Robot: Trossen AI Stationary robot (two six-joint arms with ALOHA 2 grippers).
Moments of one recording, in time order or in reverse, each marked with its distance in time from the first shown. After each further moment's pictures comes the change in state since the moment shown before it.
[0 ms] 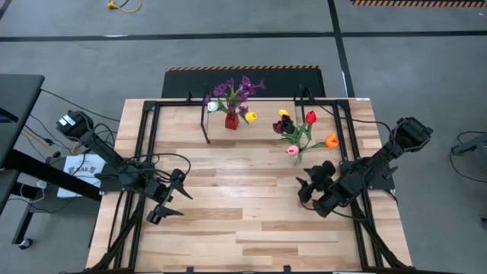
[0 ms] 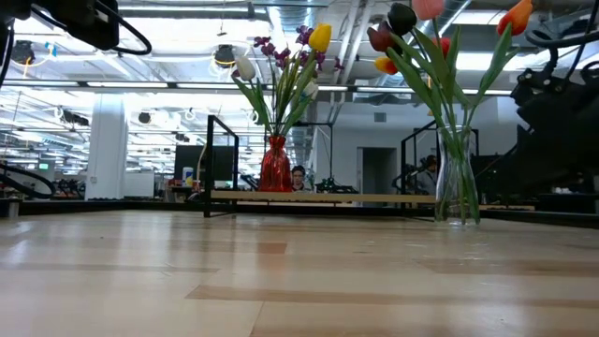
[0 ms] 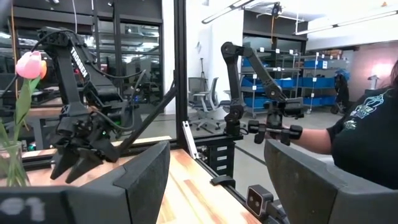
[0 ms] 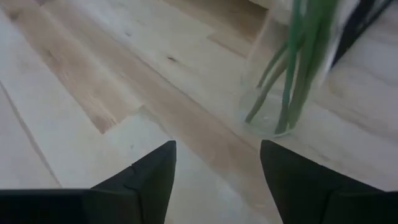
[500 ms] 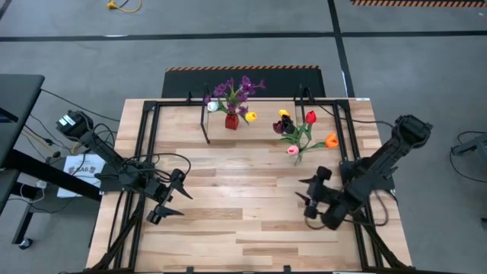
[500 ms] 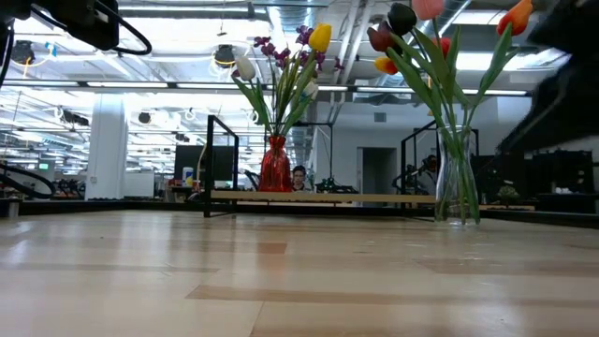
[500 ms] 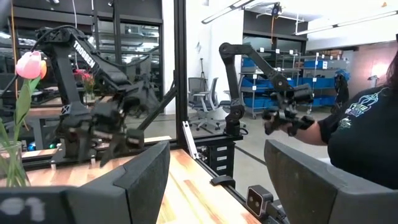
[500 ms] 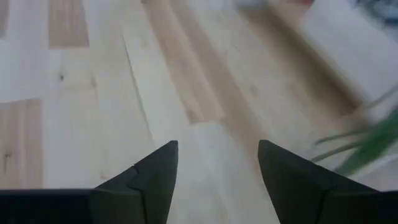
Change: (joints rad) left arm 0.000 0.000 0.000 0.001 -0.001 0.000; right arm 0.115 -0.018 0.150 -0.030 -0.032 -0.477
